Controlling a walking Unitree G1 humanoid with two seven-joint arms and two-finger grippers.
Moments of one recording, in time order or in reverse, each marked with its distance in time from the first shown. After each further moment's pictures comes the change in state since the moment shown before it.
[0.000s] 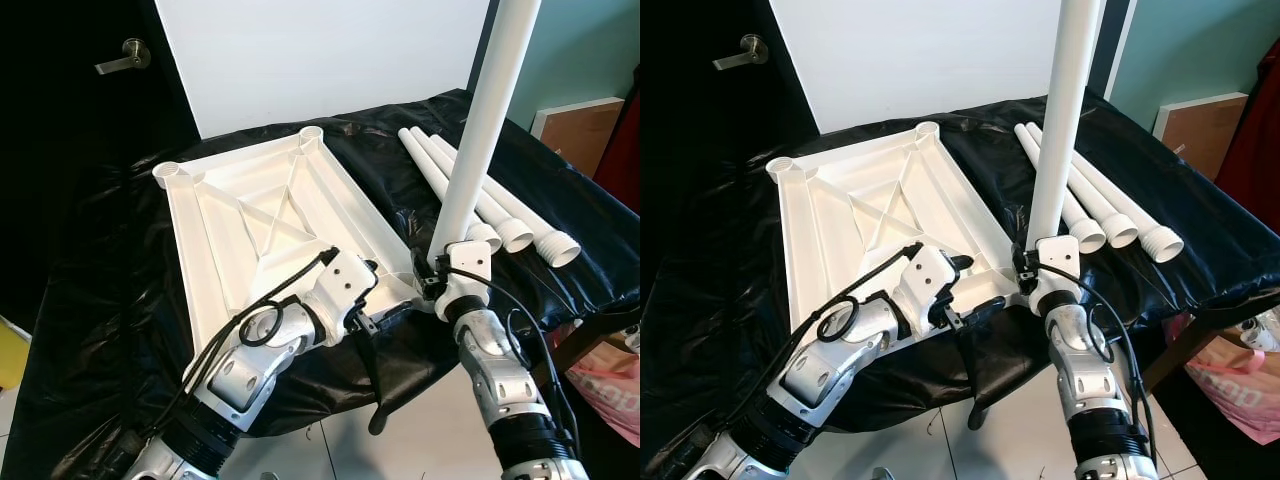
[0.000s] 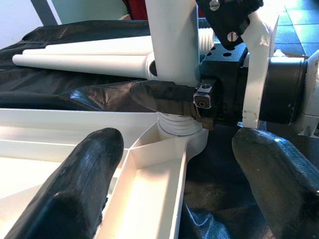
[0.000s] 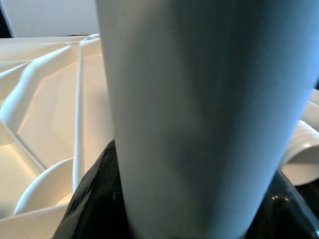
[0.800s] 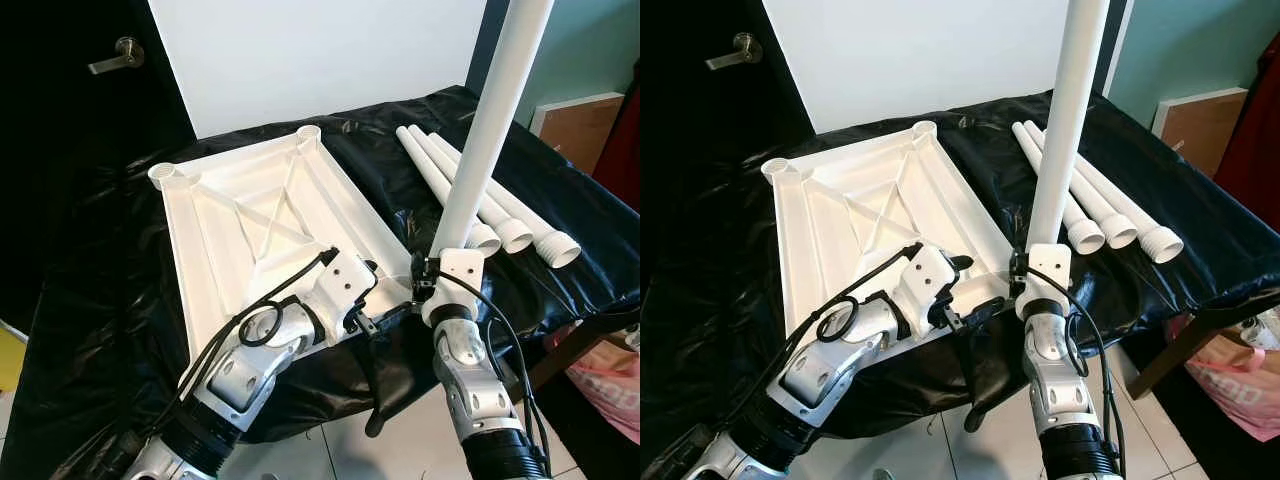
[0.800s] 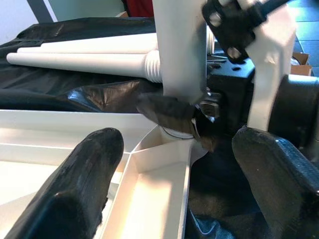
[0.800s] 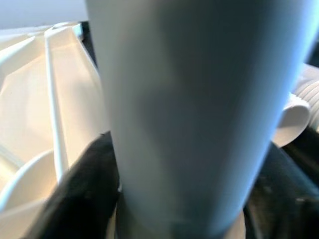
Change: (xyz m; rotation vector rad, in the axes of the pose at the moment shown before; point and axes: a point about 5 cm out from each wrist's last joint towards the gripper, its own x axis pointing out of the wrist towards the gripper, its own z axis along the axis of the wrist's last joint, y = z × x) left arm -0.001 0.000 0.000 0.004 0.004 -0.001; right arm -0.013 0.015 -0.001 0.048 0.007 -0.093
